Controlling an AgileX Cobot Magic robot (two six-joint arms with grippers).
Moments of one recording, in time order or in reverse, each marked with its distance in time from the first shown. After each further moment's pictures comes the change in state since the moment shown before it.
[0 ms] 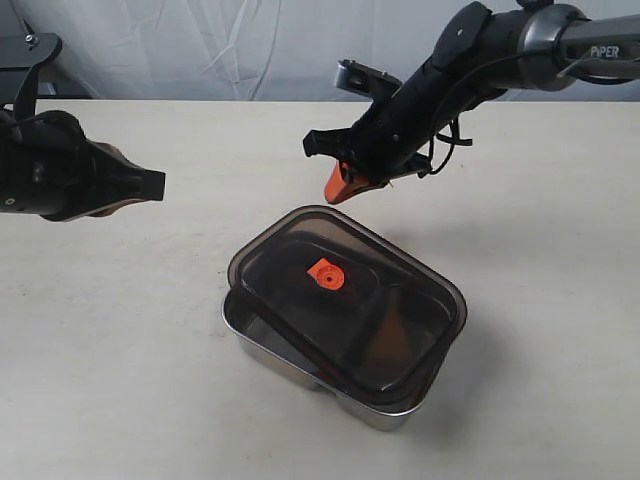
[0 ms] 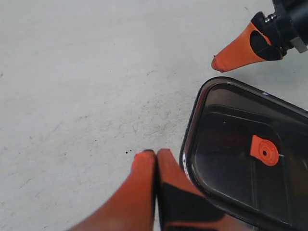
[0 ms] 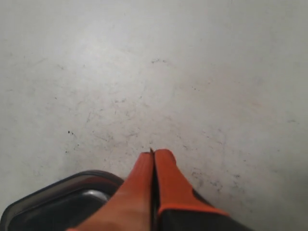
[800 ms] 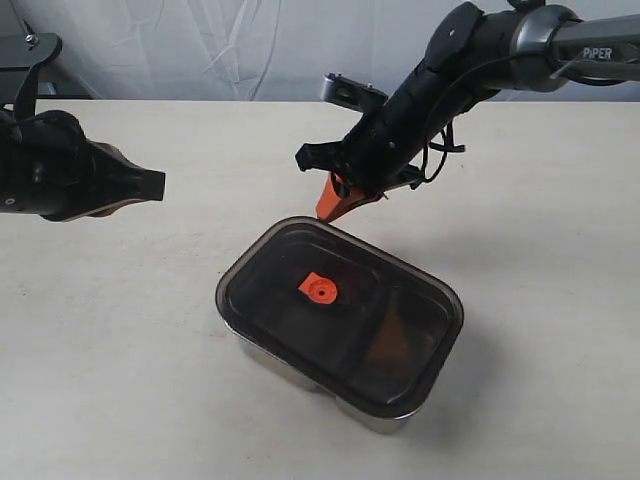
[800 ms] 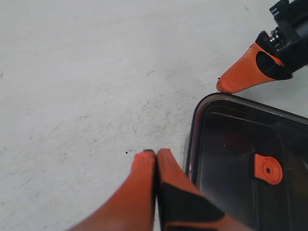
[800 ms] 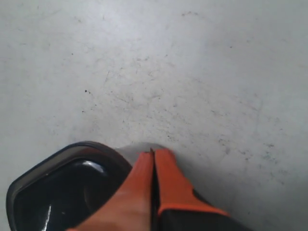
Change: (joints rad) left arm 0.000 0.000 0.000 0.000 0.000 0.000; right arm 0.024 0.000 -0.006 0.000 0.131 -0.032
